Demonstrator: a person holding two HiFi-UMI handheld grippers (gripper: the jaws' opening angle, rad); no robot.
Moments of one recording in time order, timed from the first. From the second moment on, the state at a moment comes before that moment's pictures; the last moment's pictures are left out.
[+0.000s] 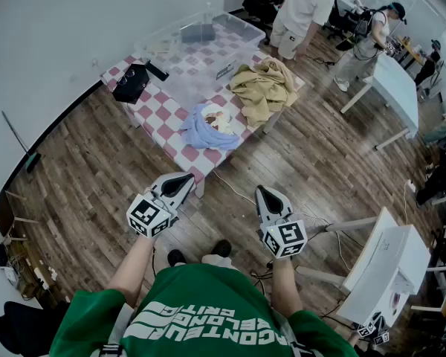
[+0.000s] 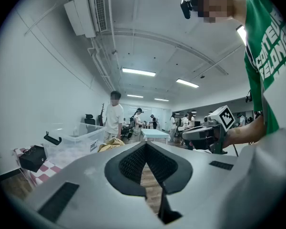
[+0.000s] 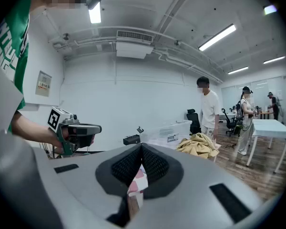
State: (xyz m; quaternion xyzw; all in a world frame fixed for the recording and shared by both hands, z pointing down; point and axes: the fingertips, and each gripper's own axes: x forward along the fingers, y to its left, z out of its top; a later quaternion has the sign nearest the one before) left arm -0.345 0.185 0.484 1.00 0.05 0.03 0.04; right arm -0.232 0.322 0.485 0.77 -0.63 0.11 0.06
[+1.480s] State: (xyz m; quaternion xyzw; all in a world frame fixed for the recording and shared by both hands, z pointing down) left arm -0.240 0.169 0.525 1.00 -0.05 0.06 0.05; right arm -0.109 0.291 0.517 0.70 -0.70 0.12 0.08
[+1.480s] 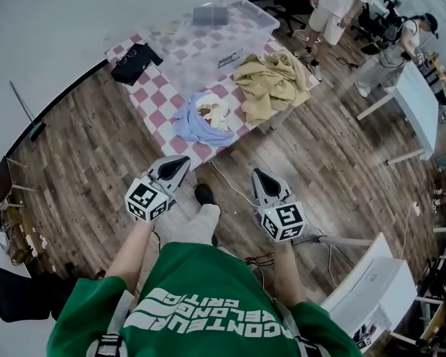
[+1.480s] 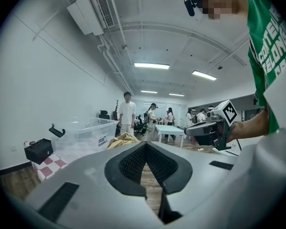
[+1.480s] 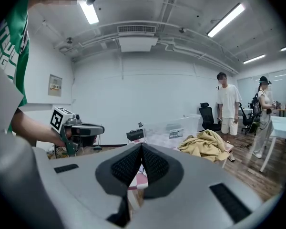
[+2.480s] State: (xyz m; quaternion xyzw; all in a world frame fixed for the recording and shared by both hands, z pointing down) left arm -0.150 -0.010 0.571 0.98 -0.13 0.06 0.12; right arm -0.011 0.075 0.551 0.61 -0.76 0.15 0.14
